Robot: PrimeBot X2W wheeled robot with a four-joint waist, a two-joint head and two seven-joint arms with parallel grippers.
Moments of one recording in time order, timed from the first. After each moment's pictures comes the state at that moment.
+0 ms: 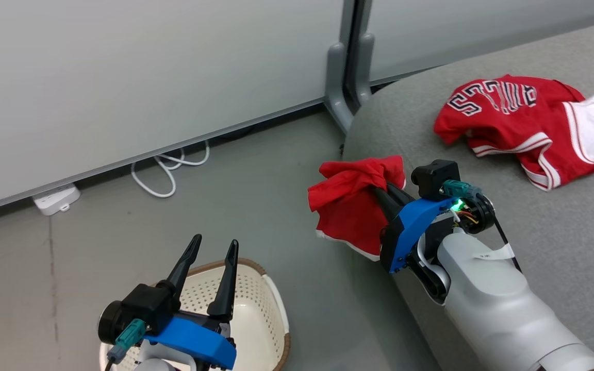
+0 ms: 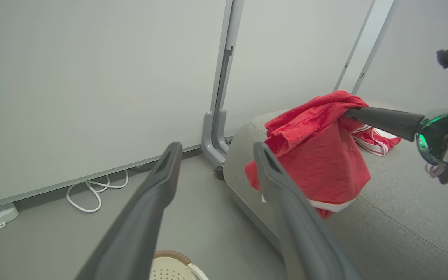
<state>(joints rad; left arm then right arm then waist) -0.12 0.12 -0.31 0.28 -0.33 -0.13 -0.26 -0.81 -0.07 0.66 1.06 0.56 0.13 -0.25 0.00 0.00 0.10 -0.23</state>
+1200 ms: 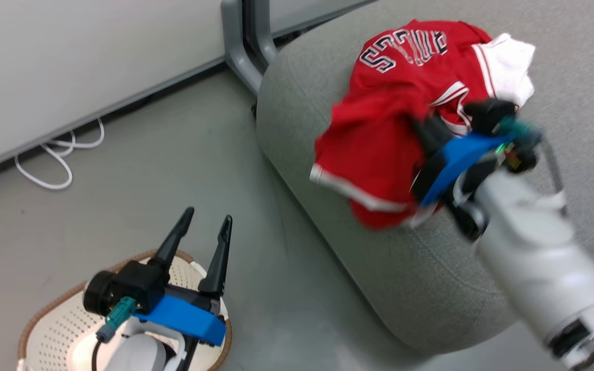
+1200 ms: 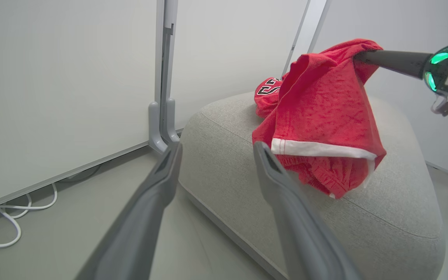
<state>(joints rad) -0.19 0.18 -0.34 0.26 -0.33 -0.13 -0.26 -0.93 -0.14 0.54 1.02 0.58 0.13 -0.26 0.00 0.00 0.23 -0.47</state>
